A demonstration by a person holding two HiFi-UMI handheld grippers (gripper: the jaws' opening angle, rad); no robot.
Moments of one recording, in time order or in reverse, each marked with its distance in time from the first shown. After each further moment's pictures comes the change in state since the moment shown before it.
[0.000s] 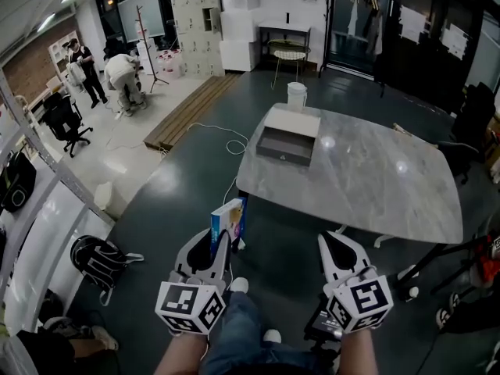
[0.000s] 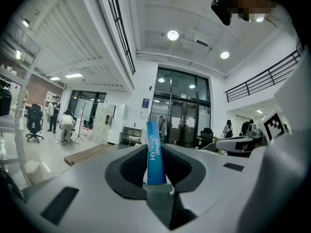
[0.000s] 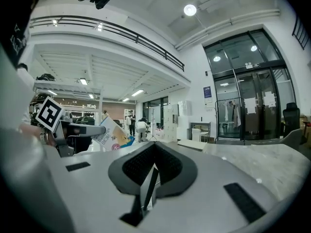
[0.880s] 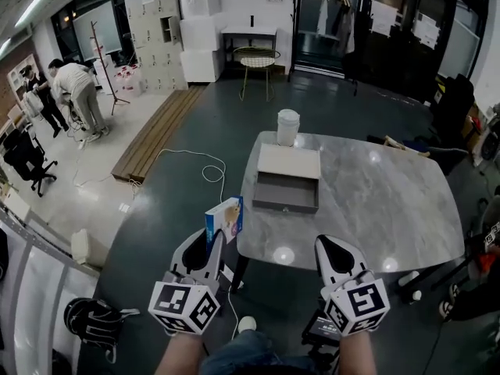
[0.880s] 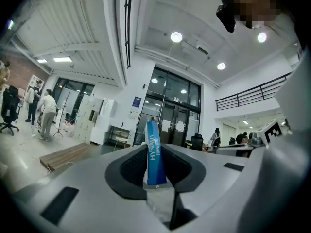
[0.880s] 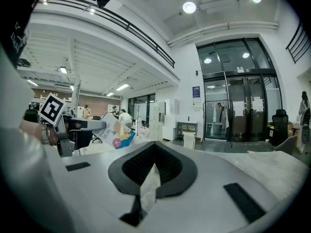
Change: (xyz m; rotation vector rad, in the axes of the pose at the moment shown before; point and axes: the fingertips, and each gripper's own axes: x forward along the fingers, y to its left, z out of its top) left arm 0.207 0.125 0.045 -0.066 -0.007 -0.198; right arm 0.193 -0.056 0.035 -0.011 0.034 -0.187
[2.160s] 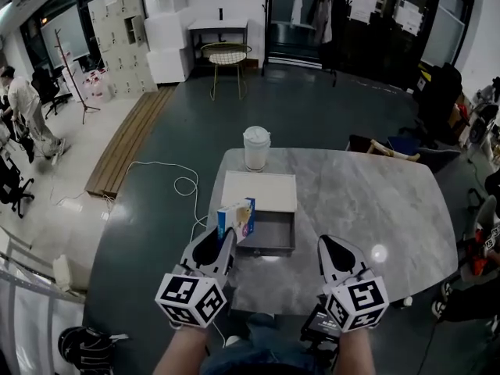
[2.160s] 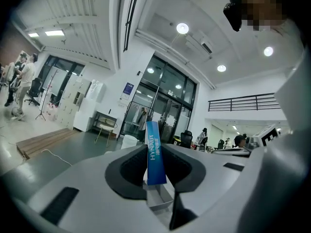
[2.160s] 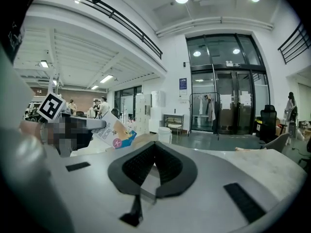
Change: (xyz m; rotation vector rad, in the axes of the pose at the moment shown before) left arm 0.205 -0.025 -0.032 -0.095 0.112 -0.154; right arm 0.091 -0.154 -0.015 0.049 0.097 -0.141
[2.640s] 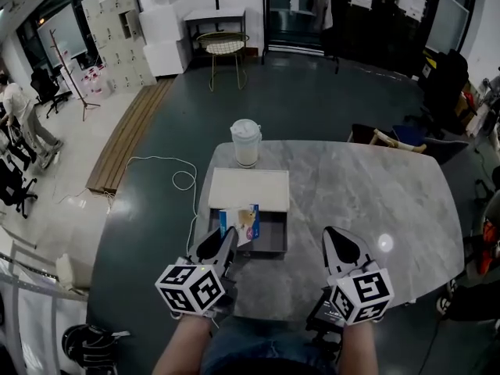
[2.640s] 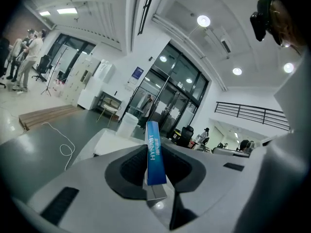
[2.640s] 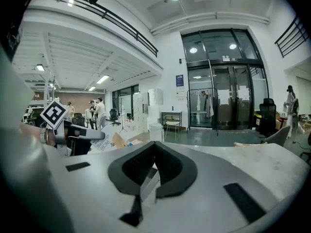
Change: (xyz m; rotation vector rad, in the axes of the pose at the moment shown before) left arm 0.055 0.002 -0.058 -0.192 0.147 0.021; right arm 0.022 -0.057 -0.019 0.048 0.019 -0.002
